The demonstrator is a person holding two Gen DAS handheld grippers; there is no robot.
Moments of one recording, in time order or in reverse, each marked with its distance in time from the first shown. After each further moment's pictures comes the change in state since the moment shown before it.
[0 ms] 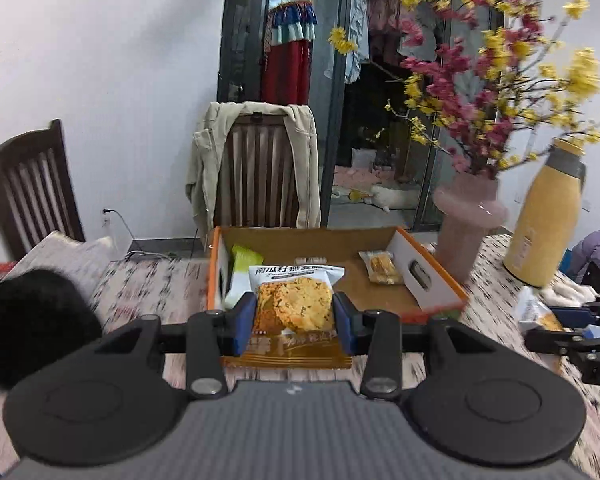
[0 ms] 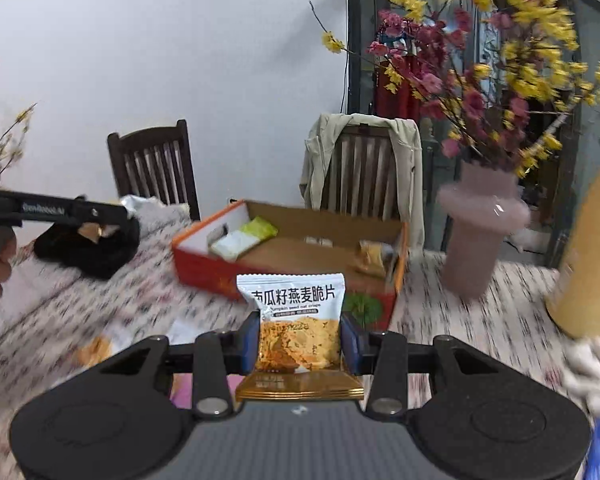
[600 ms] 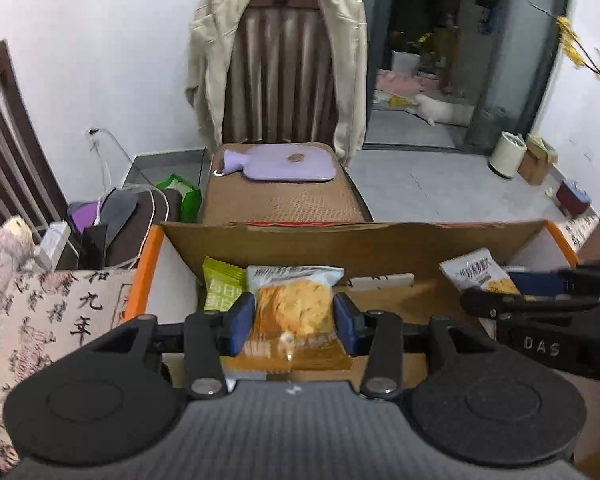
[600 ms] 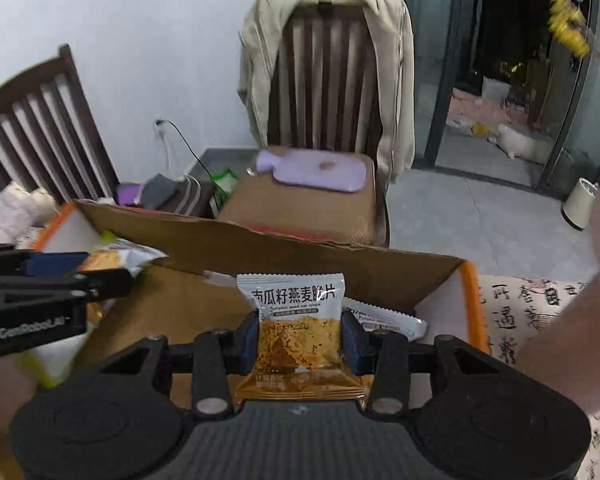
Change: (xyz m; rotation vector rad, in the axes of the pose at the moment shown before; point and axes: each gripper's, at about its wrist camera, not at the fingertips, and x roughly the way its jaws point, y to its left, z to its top) left arm 0.302 0.031 0.052 -0.063 0.327 0.084; right arm 0.338 -0.072 0.103 0.115 0.364 -0.154
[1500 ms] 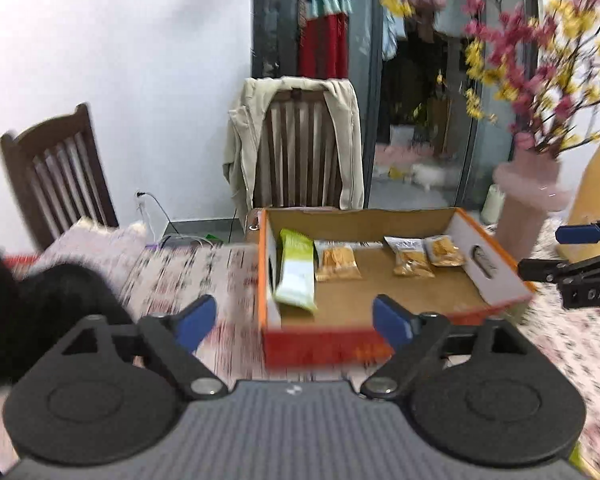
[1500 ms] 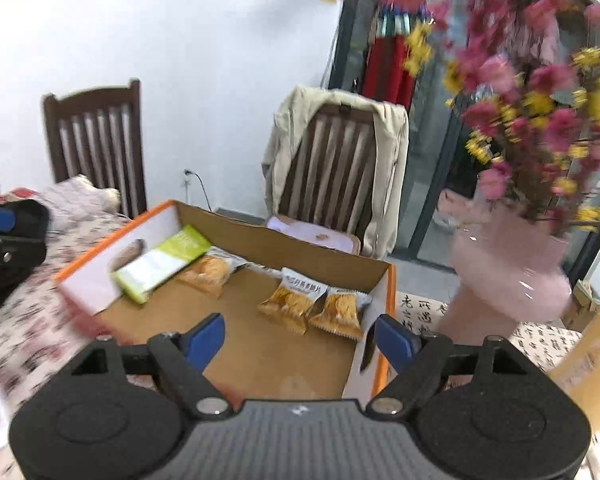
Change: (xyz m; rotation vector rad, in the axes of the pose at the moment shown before) left arm -0.253 0.029 -0.162 0.024 -0.284 0.037; right arm -0.216 0.019 -0.129 -0.199 -0.315 0.006
